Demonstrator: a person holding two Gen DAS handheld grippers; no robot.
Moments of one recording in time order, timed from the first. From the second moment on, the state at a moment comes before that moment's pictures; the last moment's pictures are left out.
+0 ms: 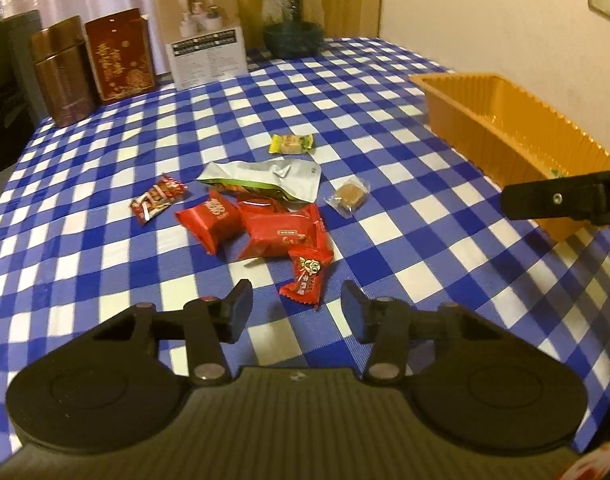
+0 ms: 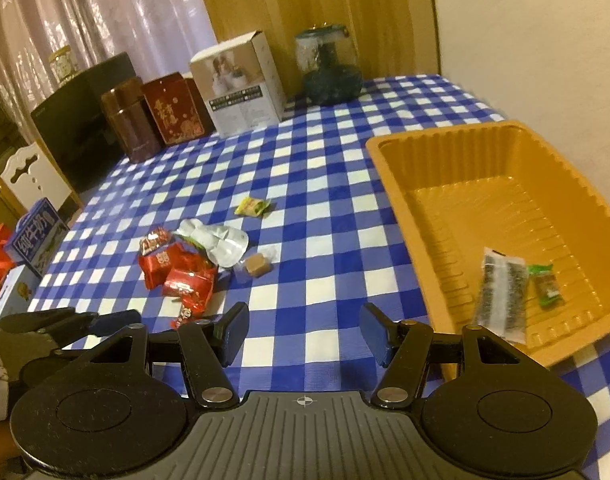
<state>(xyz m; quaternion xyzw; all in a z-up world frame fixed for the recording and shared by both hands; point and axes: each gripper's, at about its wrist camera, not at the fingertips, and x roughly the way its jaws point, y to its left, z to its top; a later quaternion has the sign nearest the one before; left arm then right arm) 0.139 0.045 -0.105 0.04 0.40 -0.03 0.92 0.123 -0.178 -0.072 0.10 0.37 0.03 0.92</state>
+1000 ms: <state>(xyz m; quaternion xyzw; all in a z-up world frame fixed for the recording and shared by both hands) 0.133 0.091 -0.107 -0.04 0.41 -0.01 0.91 0.199 -0.129 -0.115 0.01 0.38 0.09 0.92</state>
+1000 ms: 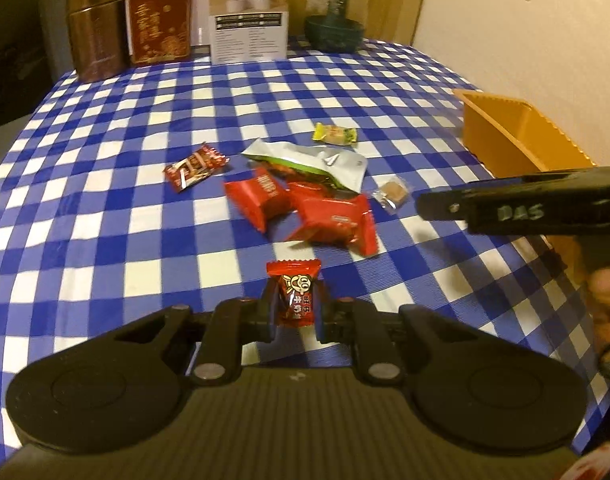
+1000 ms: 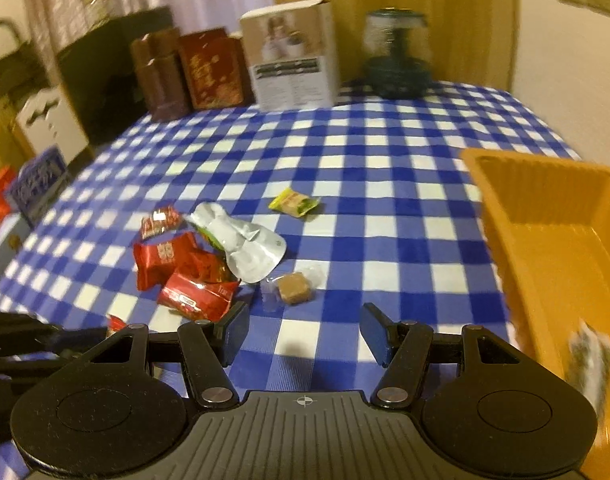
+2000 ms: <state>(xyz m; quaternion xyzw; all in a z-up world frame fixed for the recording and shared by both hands) 0.122 0.099 -0.102 -0.07 0.40 0.00 0.91 0.225 -0.104 -0.145 -0.09 0.37 0.13 0.92</state>
